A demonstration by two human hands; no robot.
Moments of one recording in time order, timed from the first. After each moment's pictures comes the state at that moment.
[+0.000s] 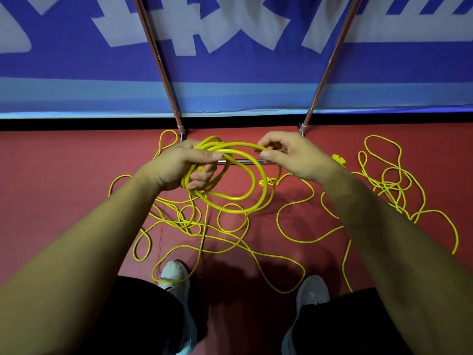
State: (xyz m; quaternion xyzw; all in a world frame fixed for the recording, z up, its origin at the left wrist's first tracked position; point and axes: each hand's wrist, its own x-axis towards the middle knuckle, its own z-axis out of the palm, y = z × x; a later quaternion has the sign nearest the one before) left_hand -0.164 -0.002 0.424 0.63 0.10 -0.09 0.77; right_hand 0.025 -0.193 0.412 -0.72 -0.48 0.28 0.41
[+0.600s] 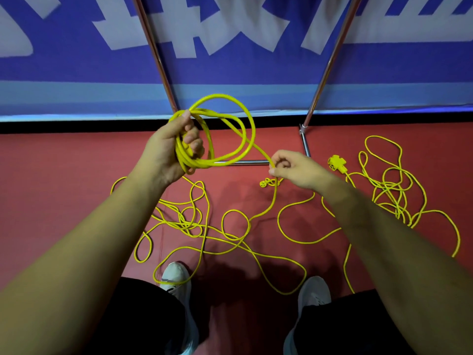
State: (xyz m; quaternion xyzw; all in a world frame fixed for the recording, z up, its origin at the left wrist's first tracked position) left_hand -0.151 0.010 0.426 0.40 0.20 0.15 0.88; right_hand 0.040 -0.204 0.358 -0.77 -0.37 0.36 0.37
